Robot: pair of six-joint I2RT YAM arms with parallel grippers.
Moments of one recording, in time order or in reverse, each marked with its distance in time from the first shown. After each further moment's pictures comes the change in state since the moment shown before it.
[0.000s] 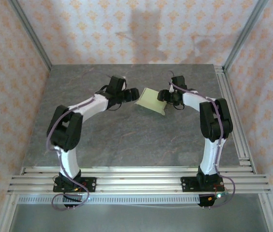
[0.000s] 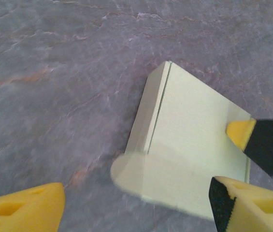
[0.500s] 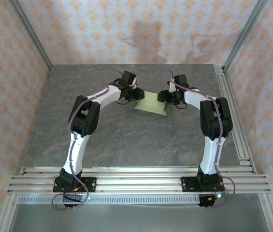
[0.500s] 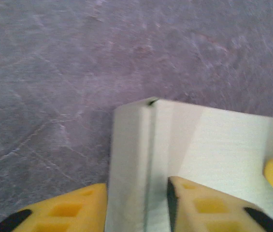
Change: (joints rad) left arm -0.012 0.352 0.396 -0.215 0.138 0.061; right arm -0.029 0.035 0.046 -0.055 -0.172 -0.119
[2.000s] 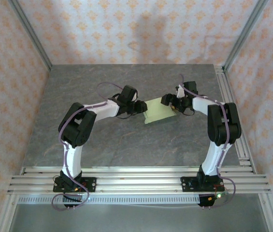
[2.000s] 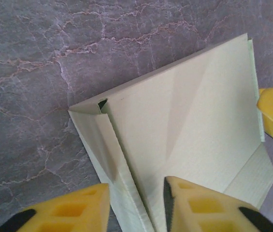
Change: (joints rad) left arm -0.097 -0.257 -0.464 0.295 0.026 -0.233; right arm -0.087 -0.138 -0.233 0.116 -0.130 0.114
